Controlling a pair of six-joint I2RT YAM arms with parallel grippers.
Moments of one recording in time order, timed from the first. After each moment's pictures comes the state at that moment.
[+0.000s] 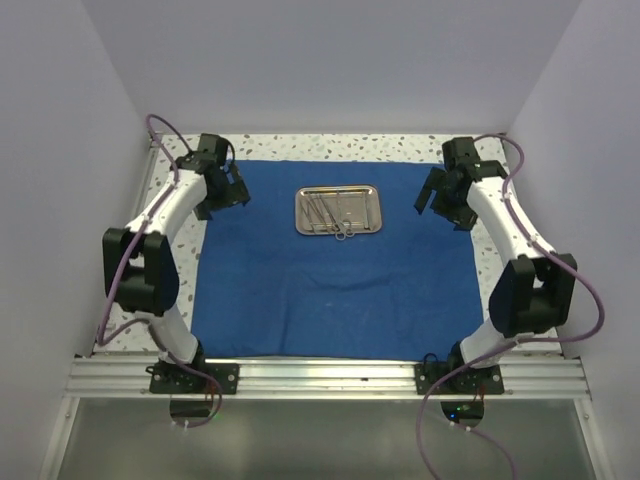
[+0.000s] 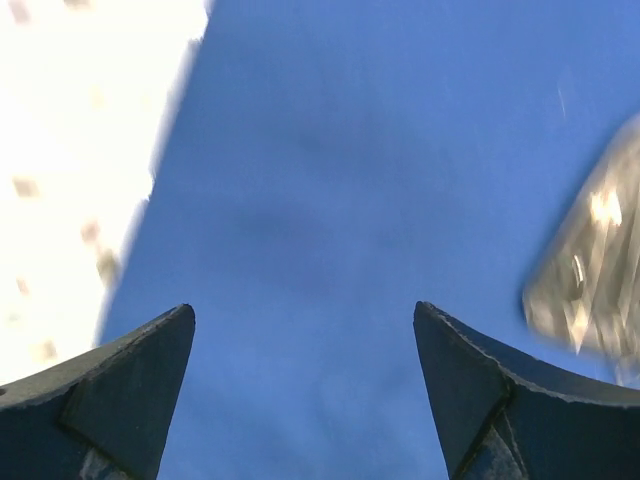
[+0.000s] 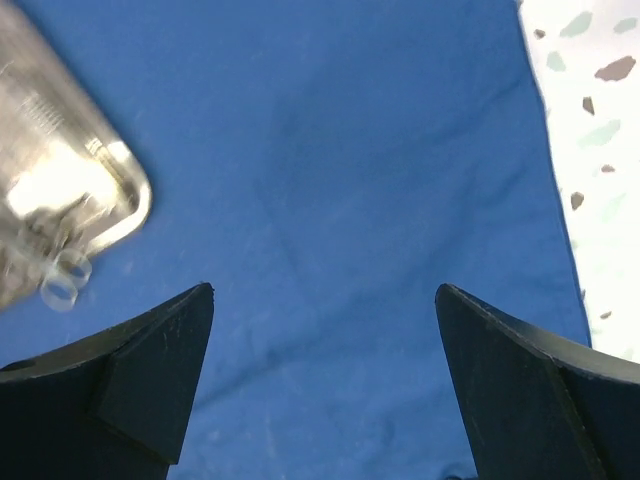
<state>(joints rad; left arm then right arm) -0.20 1.68 1.41 -0.85 -0.19 -0.62 0.15 1.55 1.43 -1.00 0.21 0.57</state>
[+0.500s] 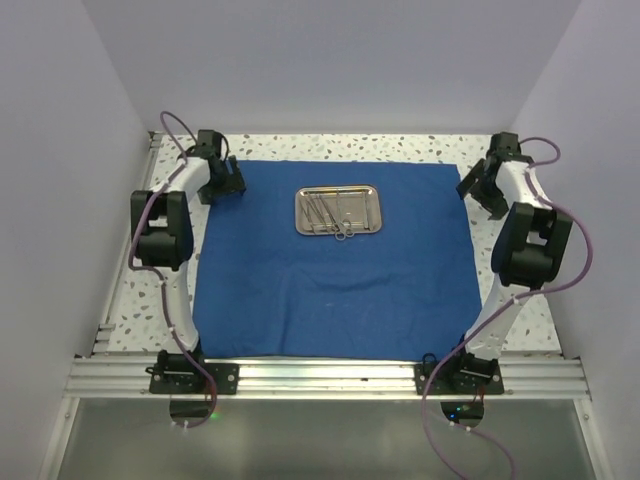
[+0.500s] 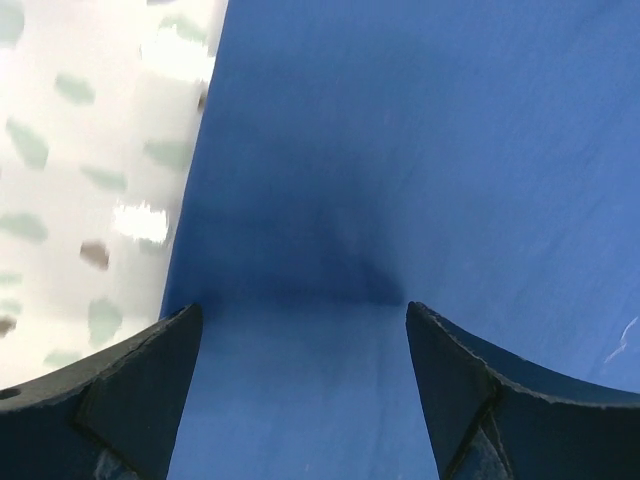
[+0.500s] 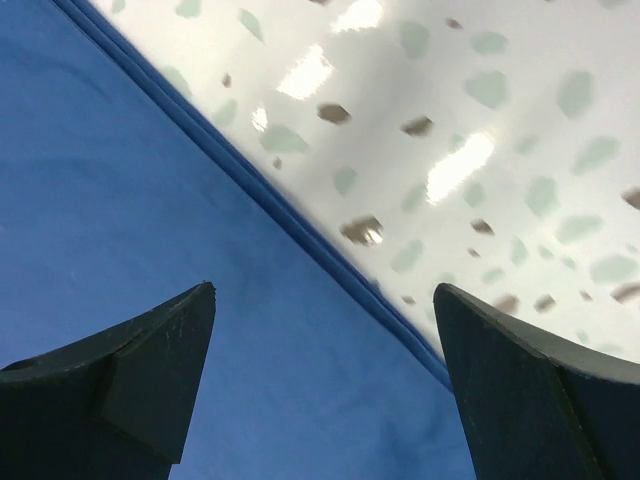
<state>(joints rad) -0.02 2.18 1.70 -0.60 -0.06 -0.39 -0.22 1.97 1.59 -0.76 0.20 0.55</state>
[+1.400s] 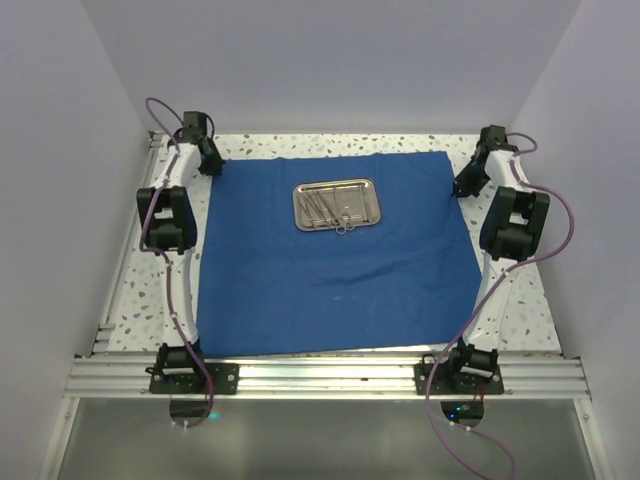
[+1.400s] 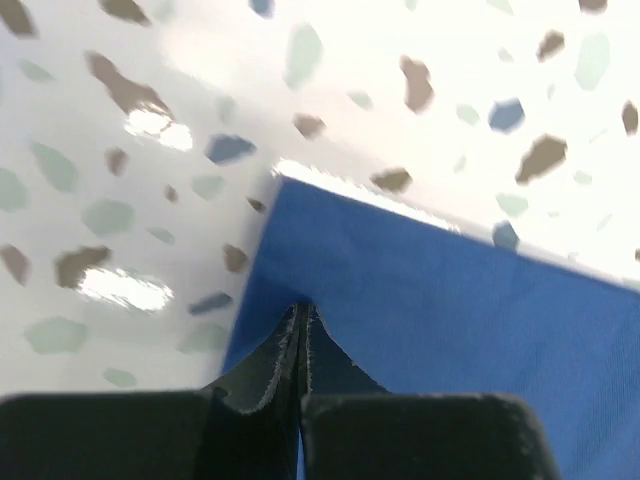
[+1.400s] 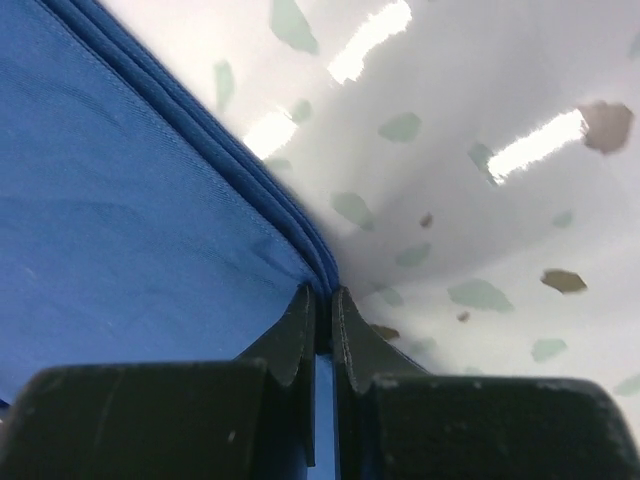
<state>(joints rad) 0.05 2.52 2.22 -0.65 -0.02 -0.41 -0.21 2.37 1.99 -0.79 -0.01 0.55</state>
